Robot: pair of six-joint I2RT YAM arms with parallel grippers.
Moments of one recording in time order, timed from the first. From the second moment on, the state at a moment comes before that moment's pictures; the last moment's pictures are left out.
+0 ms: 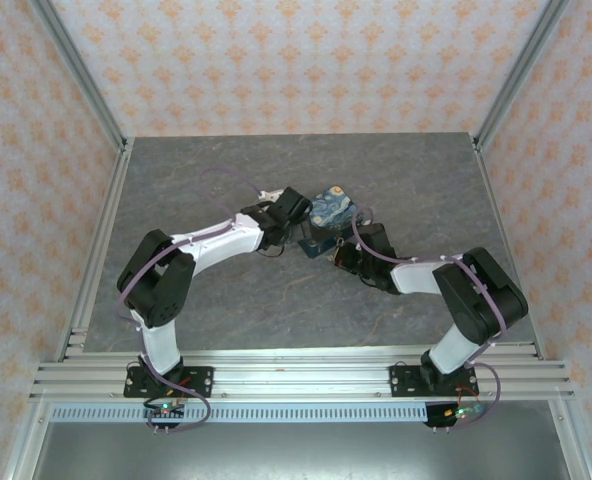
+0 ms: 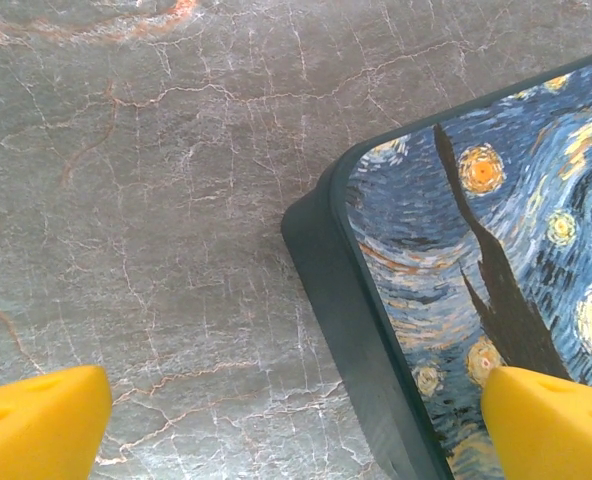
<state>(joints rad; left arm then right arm) -0.65 1.84 1.30 -0.50 -0.27 -0.88 0.48 1.62 0.57 0.29 -0.17 0.83</state>
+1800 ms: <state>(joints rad) -0.67 1.85 1.25 -0.38 -0.29 -0.91 0.31 1.67 0.56 0.47 -0.27 1.02</state>
